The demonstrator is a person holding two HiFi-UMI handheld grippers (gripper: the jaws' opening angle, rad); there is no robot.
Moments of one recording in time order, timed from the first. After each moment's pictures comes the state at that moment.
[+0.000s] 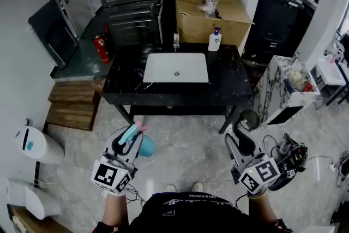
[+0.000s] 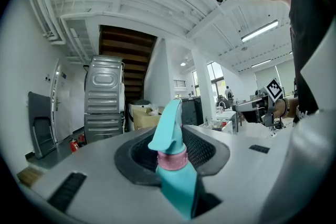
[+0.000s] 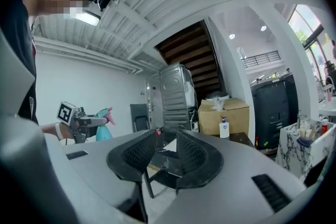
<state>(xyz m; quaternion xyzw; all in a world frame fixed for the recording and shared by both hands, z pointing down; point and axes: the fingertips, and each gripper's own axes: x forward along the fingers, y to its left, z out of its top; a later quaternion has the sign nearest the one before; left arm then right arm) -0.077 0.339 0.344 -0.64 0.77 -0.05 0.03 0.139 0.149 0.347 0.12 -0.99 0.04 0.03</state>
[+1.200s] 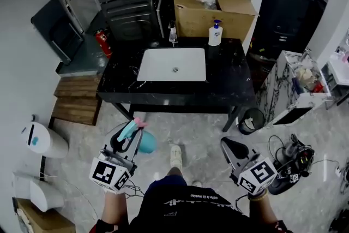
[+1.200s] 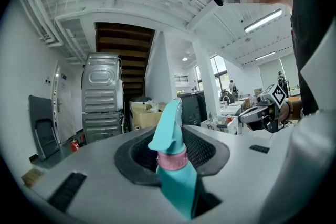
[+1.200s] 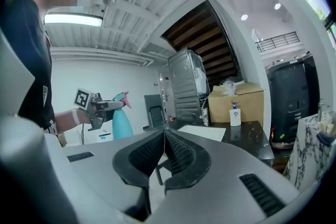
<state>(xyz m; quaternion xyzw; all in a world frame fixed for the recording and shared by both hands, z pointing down) -0.059 0.241 0.358 -0.61 0.79 -0.07 0.02 0.145 0.076 0.413 0.01 -1.00 0.06 0.08</state>
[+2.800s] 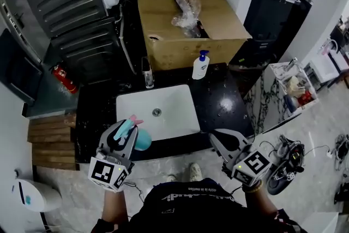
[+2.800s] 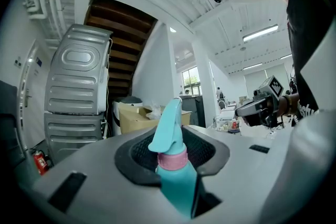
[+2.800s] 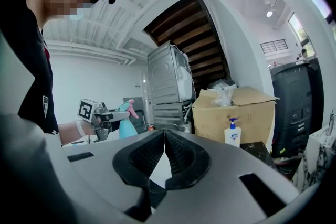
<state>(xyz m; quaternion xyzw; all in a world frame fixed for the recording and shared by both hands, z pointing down) -0.347 -0.035 0.363 -0.70 0.71 -0.04 0.03 -0.137 -0.137 0.377 0.09 -0.99 0.07 0.09</state>
